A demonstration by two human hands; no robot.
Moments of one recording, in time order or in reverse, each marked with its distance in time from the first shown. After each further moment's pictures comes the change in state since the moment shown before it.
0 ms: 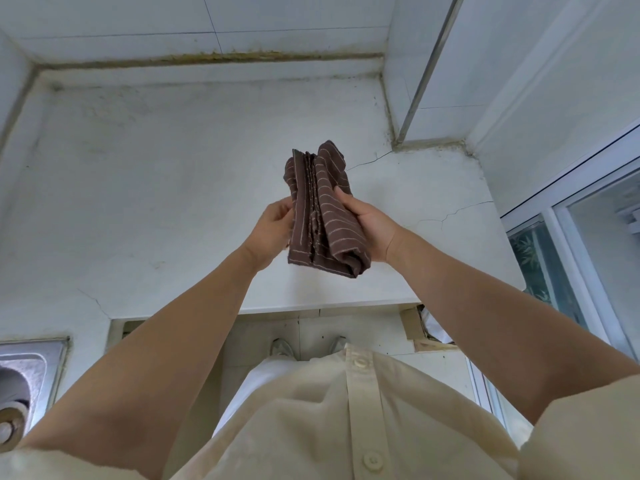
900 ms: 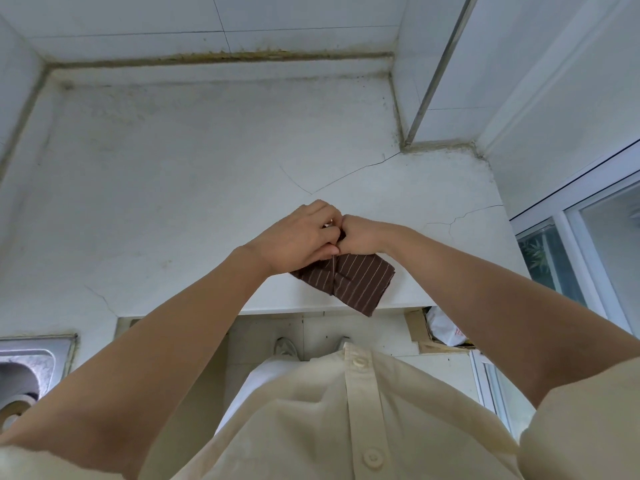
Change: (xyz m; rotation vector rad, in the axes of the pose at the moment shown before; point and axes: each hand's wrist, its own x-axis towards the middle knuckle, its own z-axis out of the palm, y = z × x) left_hand 0.013 -0.002 -0.003 1.248 -0.327 0.864; right_hand 0.025 -0.005 -0.005 -1.482 0.018 0.030
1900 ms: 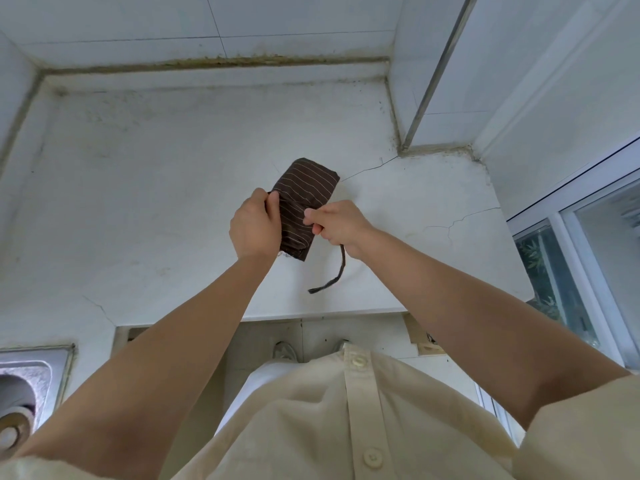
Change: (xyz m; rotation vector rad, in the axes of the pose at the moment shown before) left_hand -0.006 -0.013 0.004 -0.169 0.485 -1.190; right_hand 0.015 -0.035 0.012 0.696 0.416 0.107
